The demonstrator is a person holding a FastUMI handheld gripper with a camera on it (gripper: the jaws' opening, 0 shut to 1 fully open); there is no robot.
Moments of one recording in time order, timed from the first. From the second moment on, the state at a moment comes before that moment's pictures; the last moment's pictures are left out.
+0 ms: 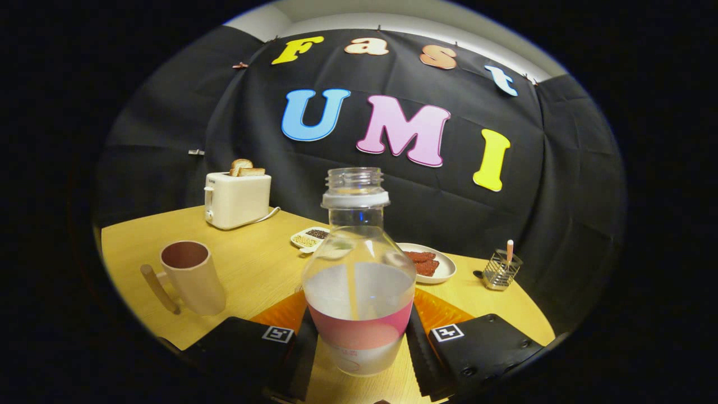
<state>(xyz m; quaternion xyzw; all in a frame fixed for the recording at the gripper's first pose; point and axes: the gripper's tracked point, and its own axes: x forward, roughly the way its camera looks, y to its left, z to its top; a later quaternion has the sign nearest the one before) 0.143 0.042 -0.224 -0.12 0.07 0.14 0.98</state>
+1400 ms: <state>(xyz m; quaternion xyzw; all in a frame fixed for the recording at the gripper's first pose) 0.158 0.150 -0.239 -0.59 0.01 0.17 0.79</state>
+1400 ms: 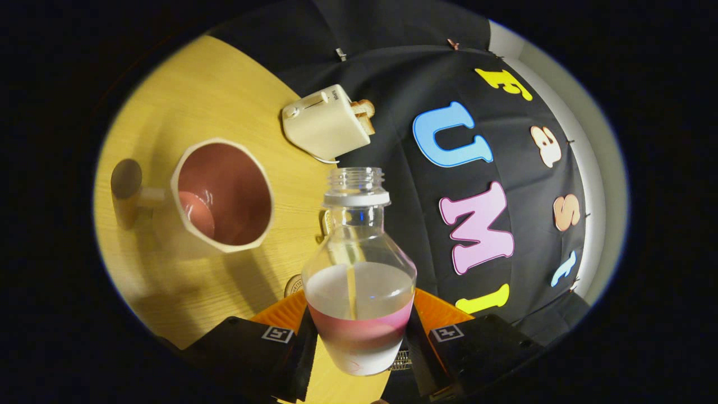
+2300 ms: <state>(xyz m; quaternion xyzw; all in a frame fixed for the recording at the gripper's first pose) 0.164 0.160 -0.256 -0.70 -0.03 0.18 0.69</state>
